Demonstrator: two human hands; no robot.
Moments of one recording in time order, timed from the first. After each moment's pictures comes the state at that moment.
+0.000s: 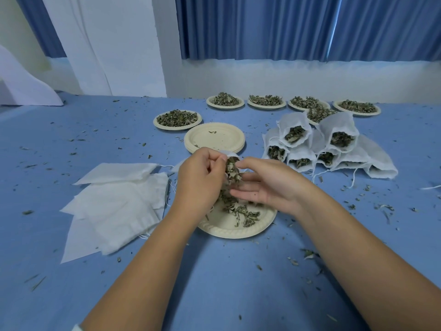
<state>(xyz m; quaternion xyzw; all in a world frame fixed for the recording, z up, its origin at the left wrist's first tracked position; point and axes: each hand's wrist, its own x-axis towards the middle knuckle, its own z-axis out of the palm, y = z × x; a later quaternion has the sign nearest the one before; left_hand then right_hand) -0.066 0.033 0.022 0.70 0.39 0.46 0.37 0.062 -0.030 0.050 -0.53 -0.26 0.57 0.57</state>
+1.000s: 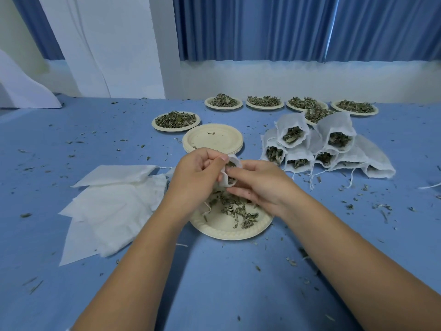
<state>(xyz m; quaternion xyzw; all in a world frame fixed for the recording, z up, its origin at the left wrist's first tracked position) -0.075 0.030 0.037 0.66 0.34 0.41 0.53 0.061 -0.019 0.028 -0.52 -0.32 0.53 0.59</state>
